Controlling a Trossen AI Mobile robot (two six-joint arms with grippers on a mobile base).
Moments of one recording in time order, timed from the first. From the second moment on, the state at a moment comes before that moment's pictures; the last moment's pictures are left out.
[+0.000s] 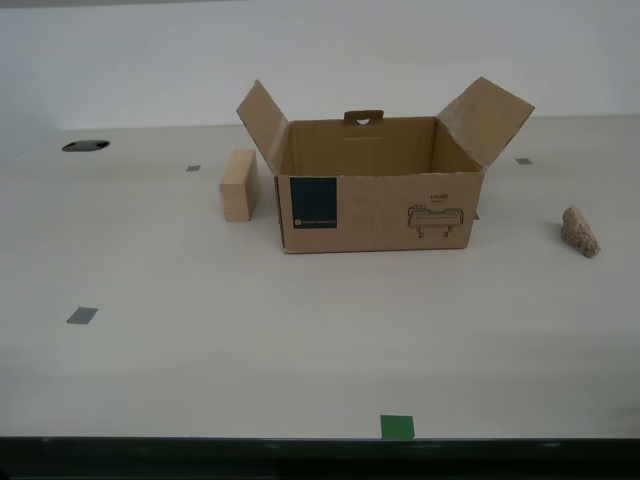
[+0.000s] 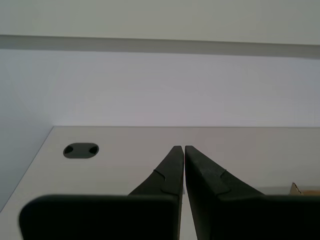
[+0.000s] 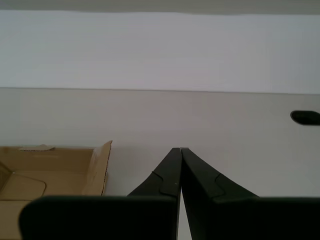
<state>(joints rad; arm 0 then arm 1) 0.00 0.99 0.98 -0.46 -0.01 0.01 0.00 1.05 0.92 -0.15 0.07 -0.01</state>
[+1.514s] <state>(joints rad) 0.01 0.99 1.21 -1.14 -0.01 0.07 -0.30 1.49 1.39 -0.72 0.17 -0.08</state>
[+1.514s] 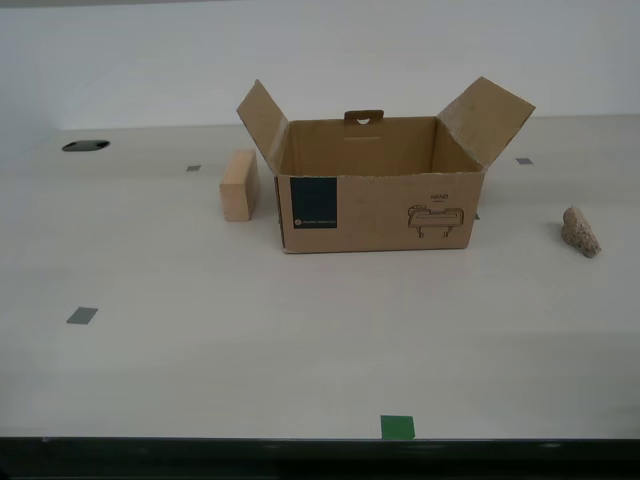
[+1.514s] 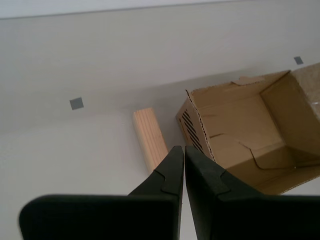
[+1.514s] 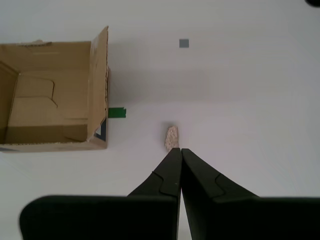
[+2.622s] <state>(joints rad) 0.01 1.03 1.23 -1.22 -0.03 0.08 -0.31 1.53 1.39 -0.72 0.17 -0.17</state>
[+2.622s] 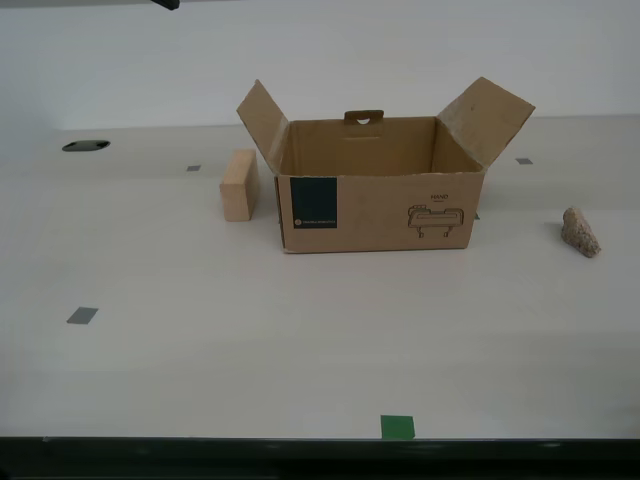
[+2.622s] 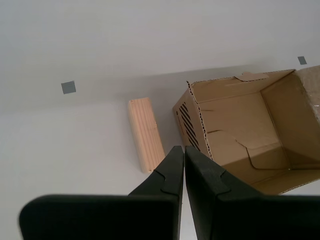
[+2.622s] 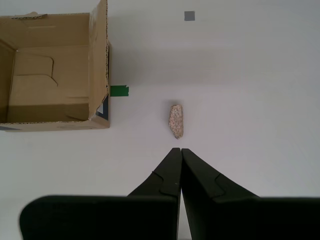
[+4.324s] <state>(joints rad) 0.01 1.05 1.23 -1.23 -0.03 0.07 -0.31 1.53 1.39 -0.71 0.17 -0.13</state>
